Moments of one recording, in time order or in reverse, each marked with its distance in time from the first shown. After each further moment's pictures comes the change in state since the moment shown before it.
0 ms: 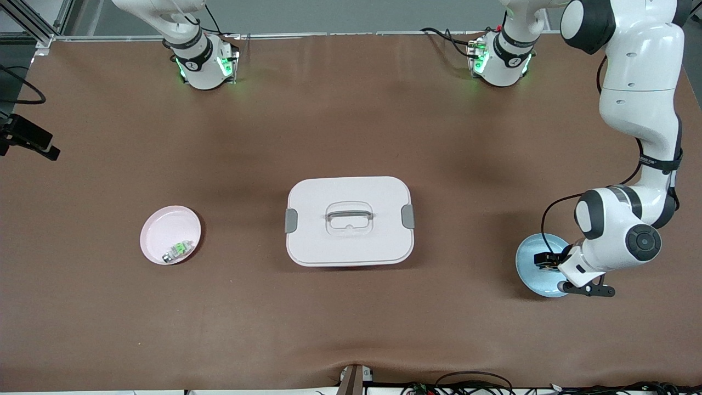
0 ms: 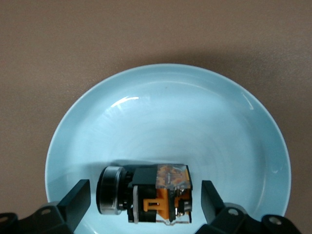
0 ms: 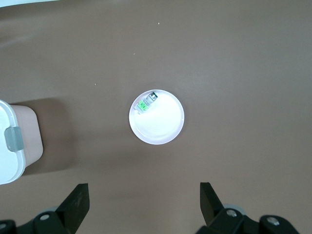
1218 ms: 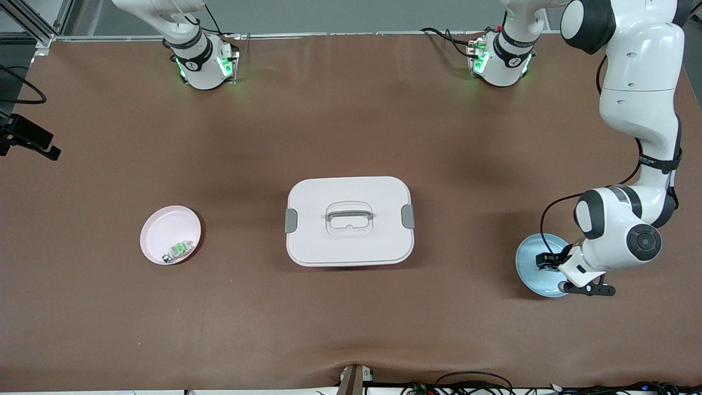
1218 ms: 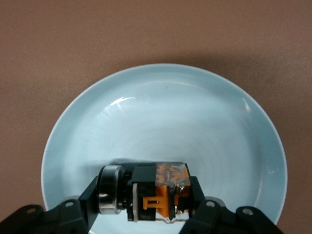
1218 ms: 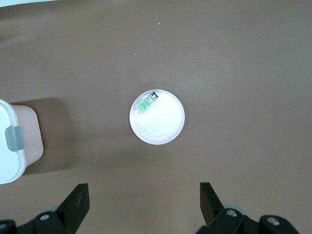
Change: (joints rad) left arm 0.001 -0.003 0.000 -0.001 -0.022 0.000 -0.030; right arm 0.000 0.000 0.001 0.000 0.001 0.000 0.000
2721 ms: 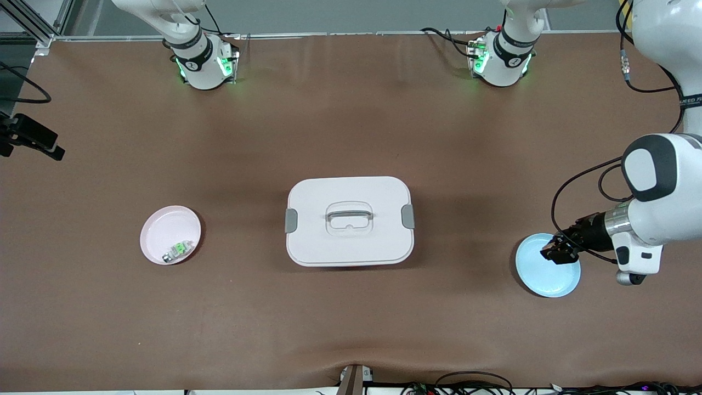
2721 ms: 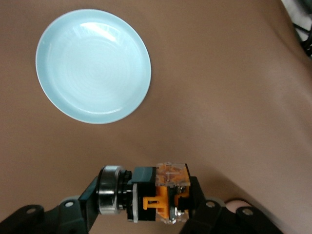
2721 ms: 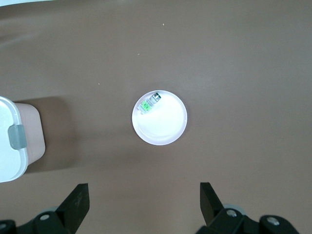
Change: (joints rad) left arm -0.005 -0.336 -0.084 0.017 -0.244 -0.346 -0.827; right arm 0.007 0.000 0.007 0.000 0.000 0.003 -0.010
